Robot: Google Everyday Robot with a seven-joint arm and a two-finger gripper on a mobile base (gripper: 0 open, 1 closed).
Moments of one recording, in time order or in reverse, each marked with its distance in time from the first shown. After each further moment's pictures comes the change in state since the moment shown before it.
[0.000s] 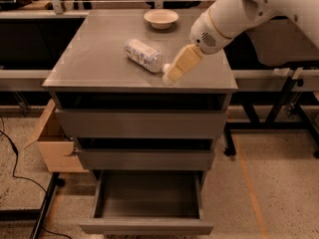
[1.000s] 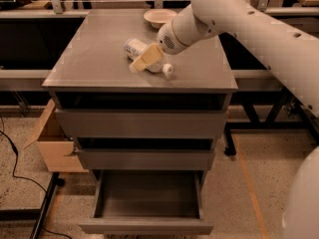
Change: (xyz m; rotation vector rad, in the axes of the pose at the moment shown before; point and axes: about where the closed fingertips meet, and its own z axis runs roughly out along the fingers) arm -0.064 -0.043 0.097 0.052 -0.165 0.119
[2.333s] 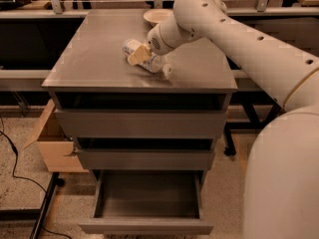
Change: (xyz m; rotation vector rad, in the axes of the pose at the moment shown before) arm -0.010 -0.027 0.056 0.044 -0.013 0.082
